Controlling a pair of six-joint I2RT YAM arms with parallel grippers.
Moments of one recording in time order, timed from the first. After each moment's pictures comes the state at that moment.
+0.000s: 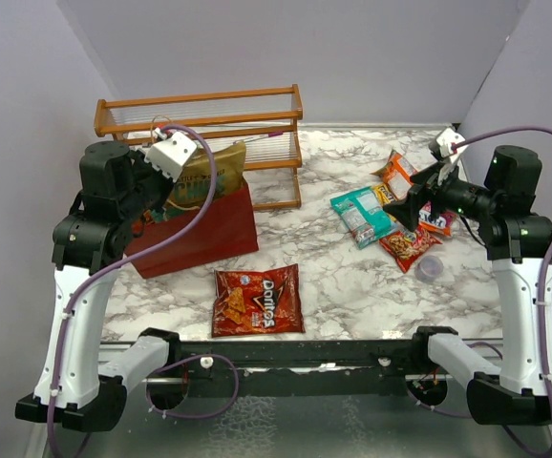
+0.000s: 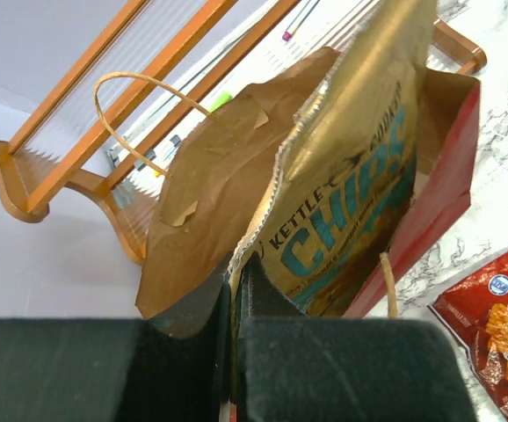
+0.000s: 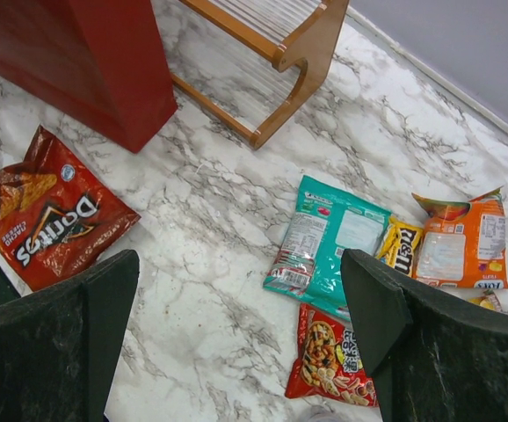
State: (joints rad) left arm -0.19 1.01 1.51 -0.92 0.10 0.50; right arm -0.04 0.99 1.36 -0.83 -0.77 -0.38
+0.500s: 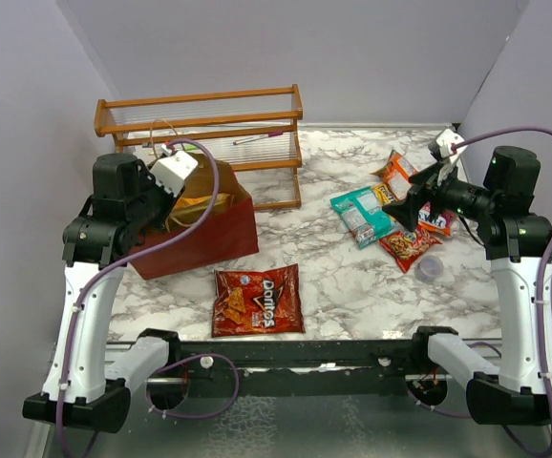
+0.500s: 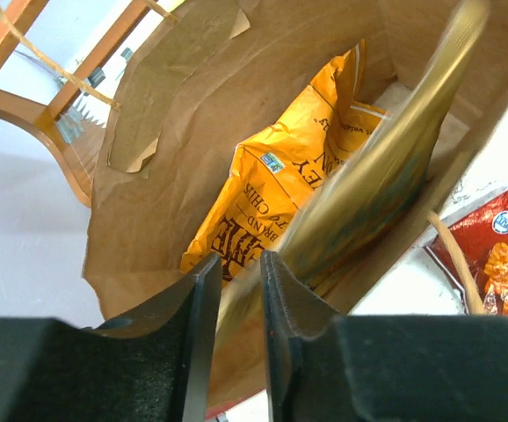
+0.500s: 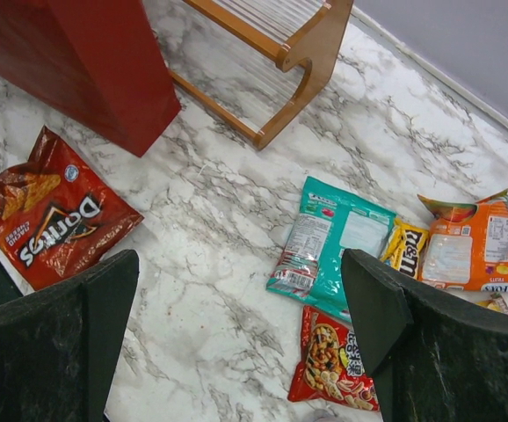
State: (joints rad) left arm -0.13 0.98 1.38 -0.98 0.13 0.53; right arm -0.04 0.99 1.34 -0.82 -0.79 -0.37
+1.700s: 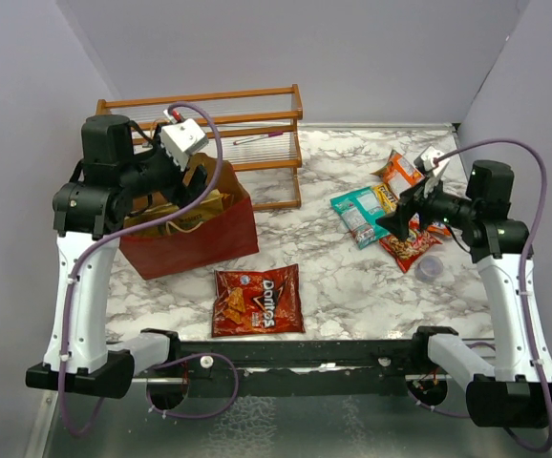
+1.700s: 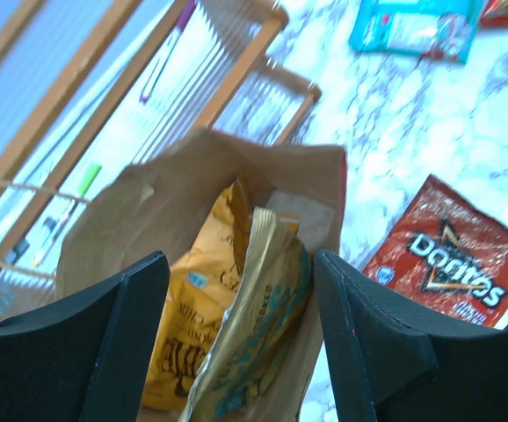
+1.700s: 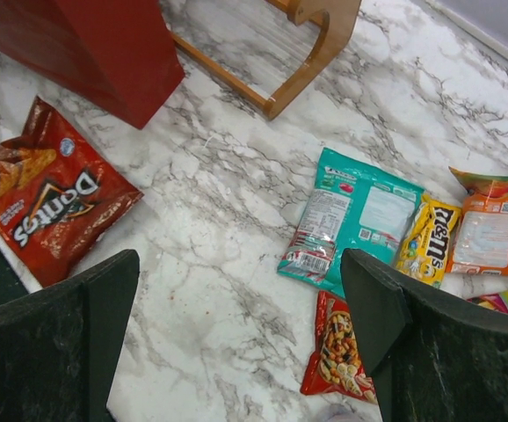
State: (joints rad) left arm -0.12 1.17 1.67 -1.06 0.56 0.52; right arm -0.05 0.98 1.18 -0.76 -0.80 -0.40
